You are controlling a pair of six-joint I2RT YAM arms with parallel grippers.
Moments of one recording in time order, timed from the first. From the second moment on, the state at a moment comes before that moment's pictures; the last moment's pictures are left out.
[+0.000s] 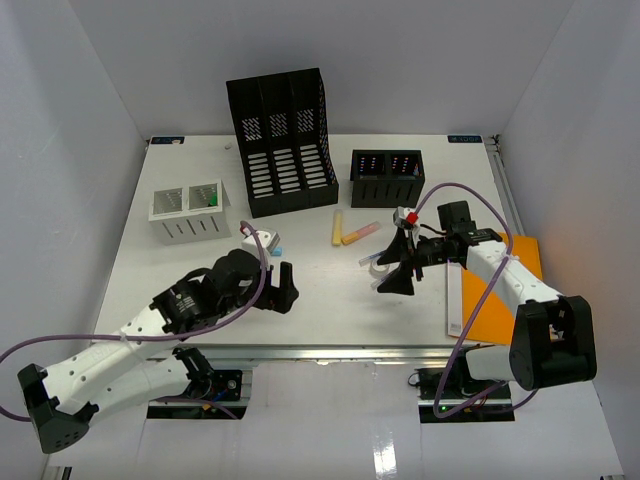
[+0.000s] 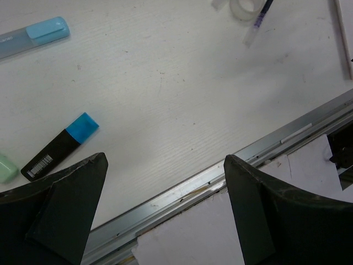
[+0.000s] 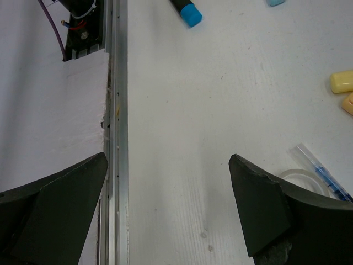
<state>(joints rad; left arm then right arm) -0.92 0.81 0.79 -0.63 -0.21 -0.48 0.21 1.32 0.81 -0.58 -1.24 -0.72</state>
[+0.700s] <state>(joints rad) -0.87 0.97 0.79 -0.61 -0.25 -0.36 0.20 1.31 0.81 -0.58 -1.25 -0.72</state>
